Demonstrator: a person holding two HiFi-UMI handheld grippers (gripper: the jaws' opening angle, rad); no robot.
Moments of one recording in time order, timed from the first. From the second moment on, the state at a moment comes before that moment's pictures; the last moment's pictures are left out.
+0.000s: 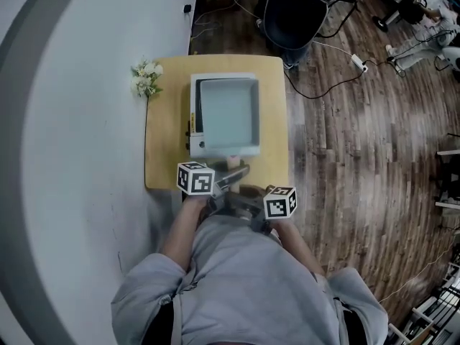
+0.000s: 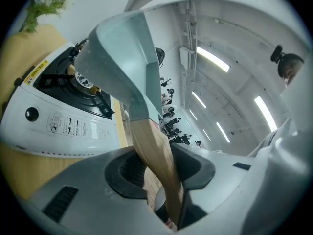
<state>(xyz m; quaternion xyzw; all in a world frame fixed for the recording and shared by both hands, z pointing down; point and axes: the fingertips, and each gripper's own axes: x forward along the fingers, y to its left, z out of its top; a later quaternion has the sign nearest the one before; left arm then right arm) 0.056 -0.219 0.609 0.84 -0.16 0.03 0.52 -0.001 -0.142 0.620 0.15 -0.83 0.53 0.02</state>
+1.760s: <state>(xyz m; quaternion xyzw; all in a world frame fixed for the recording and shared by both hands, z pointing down) 0.032 0.059 0.538 0.90 -0.15 0.04 0.41 -0.032 0.132 0.562 0.10 -0.91 0.40 -0.02</state>
